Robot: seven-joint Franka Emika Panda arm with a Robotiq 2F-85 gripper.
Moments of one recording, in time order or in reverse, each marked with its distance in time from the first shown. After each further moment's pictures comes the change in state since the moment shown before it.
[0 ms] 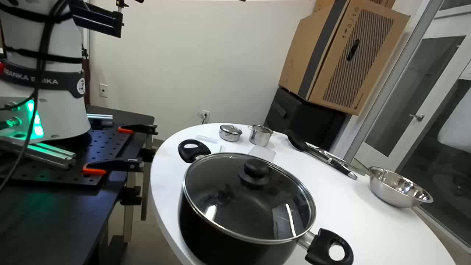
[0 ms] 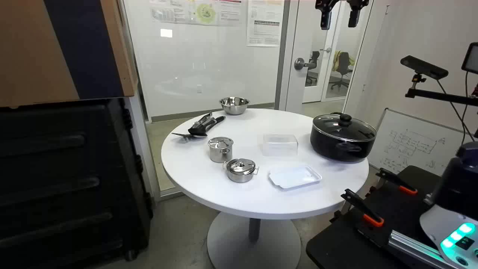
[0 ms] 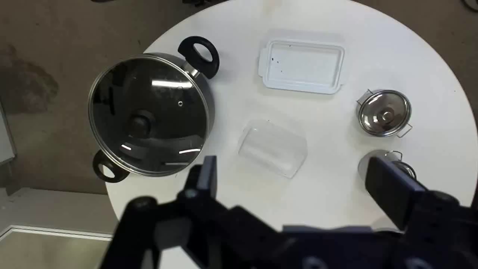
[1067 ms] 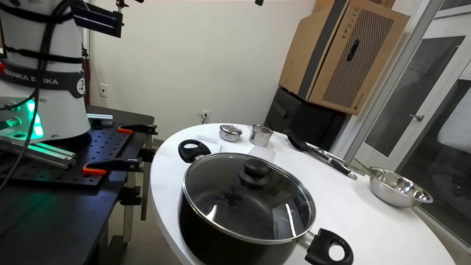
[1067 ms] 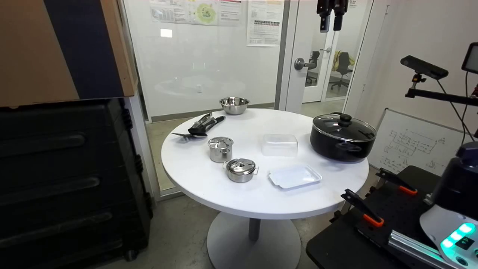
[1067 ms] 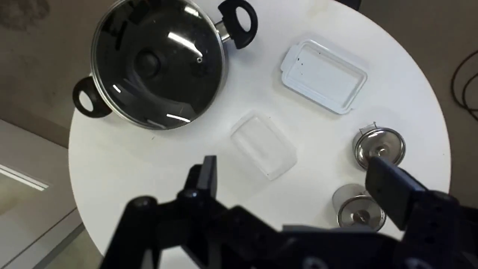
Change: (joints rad) arm 0.033 0.202 -0.116 0.152 -0.073 -0.001 -0.448
